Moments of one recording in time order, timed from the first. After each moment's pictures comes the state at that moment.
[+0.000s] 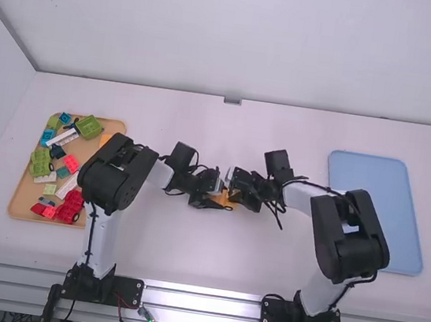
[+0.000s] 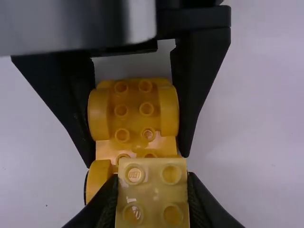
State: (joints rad) left arm -0.32 2.13 0.90 0.20 0.99 1.02; right arm 0.34 1.83 0.84 -0.16 -0.66 -0.97
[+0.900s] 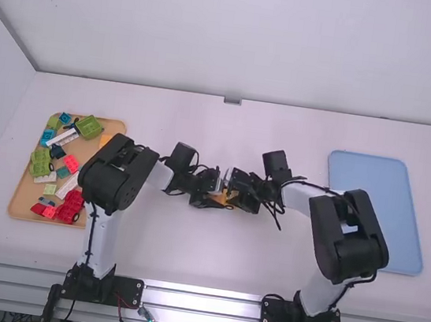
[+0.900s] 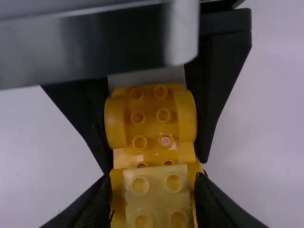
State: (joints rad) left arm -0.32 2.13 0.89 0.26 0.97 0.97; right arm 0.35 1.83 0.84 -0.17 -0.67 -0.94
